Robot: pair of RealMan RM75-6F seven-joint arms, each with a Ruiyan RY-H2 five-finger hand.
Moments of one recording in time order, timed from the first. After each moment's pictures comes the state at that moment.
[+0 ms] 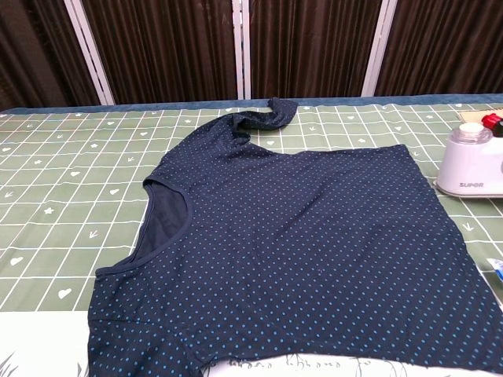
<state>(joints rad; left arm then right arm) -0.10 -1.13 -0.08 -1.62 1.41 1.47 0.11 0.55 -1.61 0.14 -0.61 -1.41 0.99 0.39</state>
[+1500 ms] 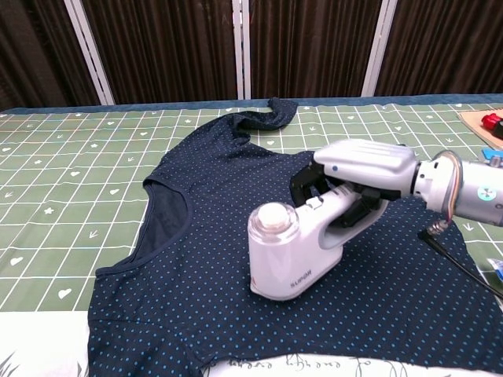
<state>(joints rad) -0.11 -1.13 -0.09 -1.60 1.38 1.44 0.10 0.83 -1.70 -0.08 -0.91 -1.82 1.18 0.49</state>
